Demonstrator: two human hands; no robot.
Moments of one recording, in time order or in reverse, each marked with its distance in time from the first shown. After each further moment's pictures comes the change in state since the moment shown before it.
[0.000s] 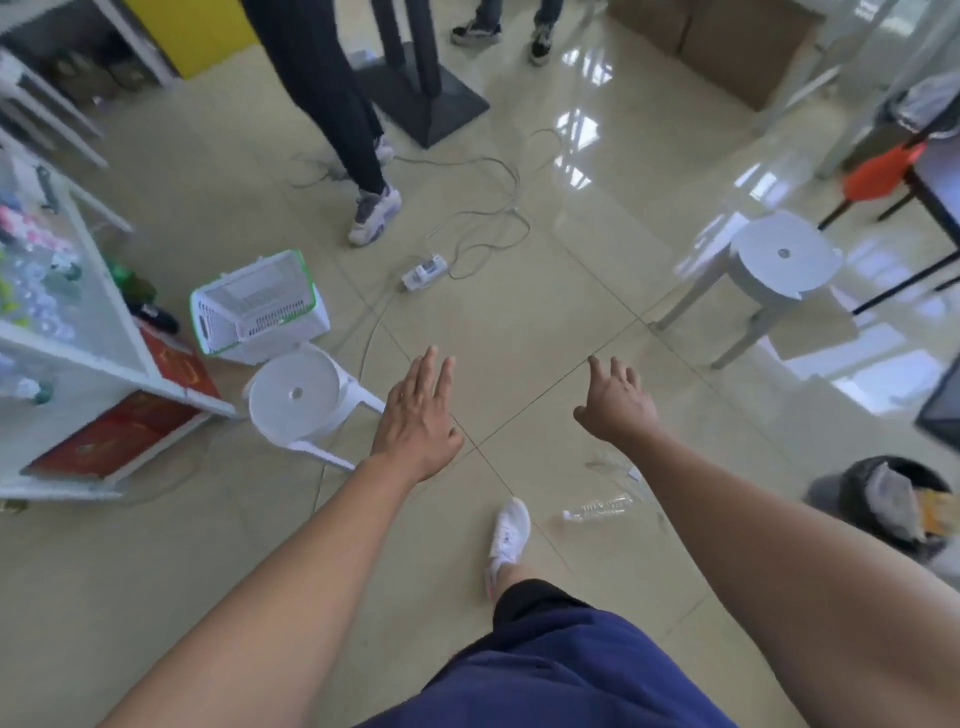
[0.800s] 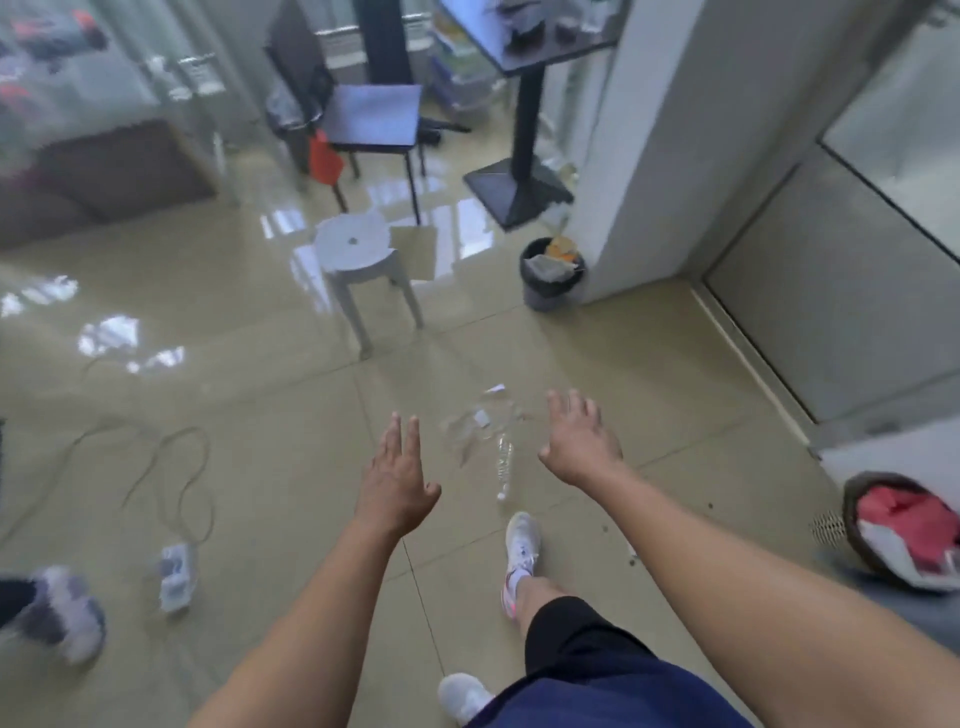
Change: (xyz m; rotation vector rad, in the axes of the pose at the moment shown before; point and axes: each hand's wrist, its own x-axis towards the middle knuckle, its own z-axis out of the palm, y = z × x) left_hand 0.106 0.100 -0.008 0.247 -0.291 0.985; right_hand -0.176 -0.003 0.071 0.555 0.244 0.995
